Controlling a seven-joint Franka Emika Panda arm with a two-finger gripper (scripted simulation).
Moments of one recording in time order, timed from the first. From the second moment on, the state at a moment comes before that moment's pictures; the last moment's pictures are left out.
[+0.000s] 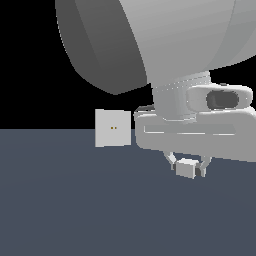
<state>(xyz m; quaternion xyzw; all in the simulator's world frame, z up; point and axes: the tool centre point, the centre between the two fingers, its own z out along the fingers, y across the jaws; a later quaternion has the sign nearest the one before) -0.053 -0.115 0.023 0.93 -0.34 0.15 0.05</state>
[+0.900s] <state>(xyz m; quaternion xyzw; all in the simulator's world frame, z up) -0.010 -0.054 0.067 0.98 -0.07 0.16 0.01</state>
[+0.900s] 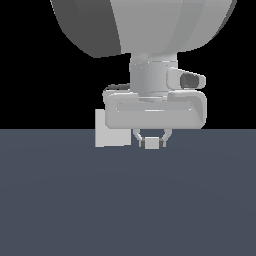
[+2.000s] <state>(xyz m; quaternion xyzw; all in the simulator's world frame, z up) -0.009 0.012 0.099 0.97 0.17 0.16 -0.03</state>
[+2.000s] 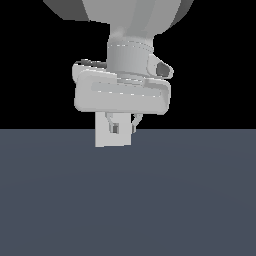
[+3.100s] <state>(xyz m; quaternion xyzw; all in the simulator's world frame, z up) -0.001 0.017 0.100 0.97 0.18 0.15 -0.03</state>
